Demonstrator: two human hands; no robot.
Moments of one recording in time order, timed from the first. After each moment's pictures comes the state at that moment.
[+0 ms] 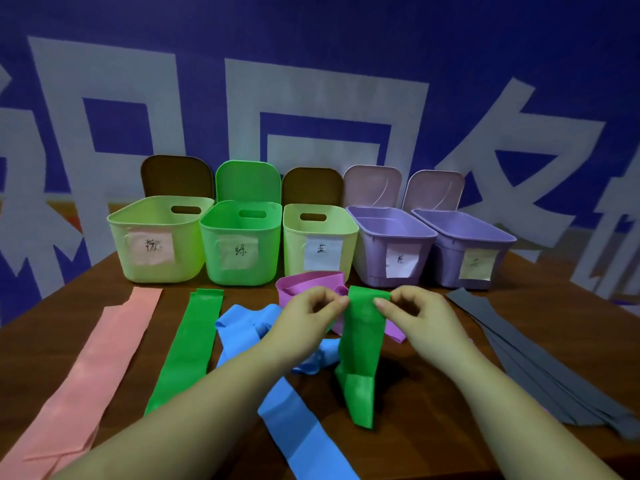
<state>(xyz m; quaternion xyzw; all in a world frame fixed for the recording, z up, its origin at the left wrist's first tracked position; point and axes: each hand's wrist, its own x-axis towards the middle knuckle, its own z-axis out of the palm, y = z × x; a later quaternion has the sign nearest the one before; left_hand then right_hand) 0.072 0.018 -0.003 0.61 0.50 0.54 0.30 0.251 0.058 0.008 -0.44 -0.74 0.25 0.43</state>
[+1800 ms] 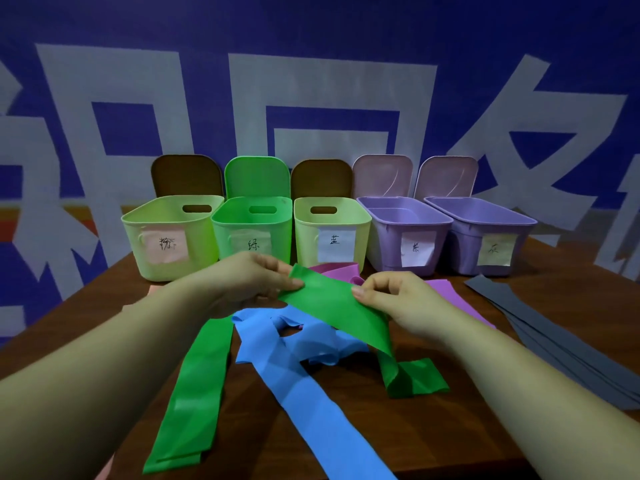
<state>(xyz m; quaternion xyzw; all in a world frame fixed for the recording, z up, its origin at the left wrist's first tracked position) -0.020 0.007 0.050 0.52 0.58 0.42 0.48 0.211 0.050 0.024 -0.35 -0.76 0.45 0.31</state>
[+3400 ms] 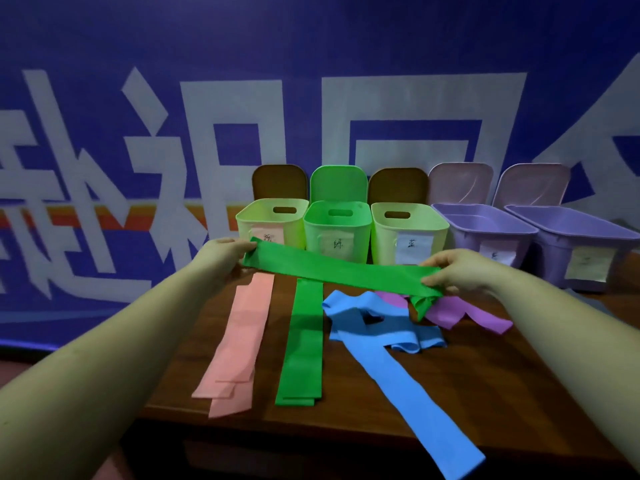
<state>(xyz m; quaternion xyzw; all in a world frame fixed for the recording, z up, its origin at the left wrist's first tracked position) -0.151 -0.070 0.060 0.28 0.66 0.62 0.30 0.171 0.081 0.056 -0.48 -0.70 0.47 0.24</state>
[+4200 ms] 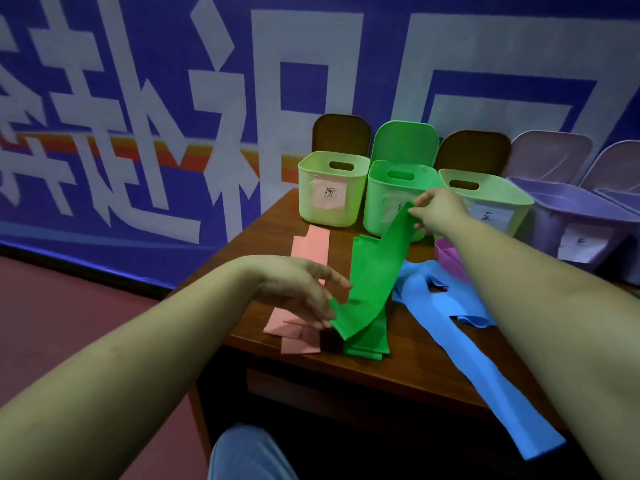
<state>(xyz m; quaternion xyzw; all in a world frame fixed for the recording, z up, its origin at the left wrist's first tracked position) -0.145 -0.138 0.010 0.47 0.60 0.26 0.59 0.016 0.077 0.055 -0.49 -0.78 0.27 0.29</state>
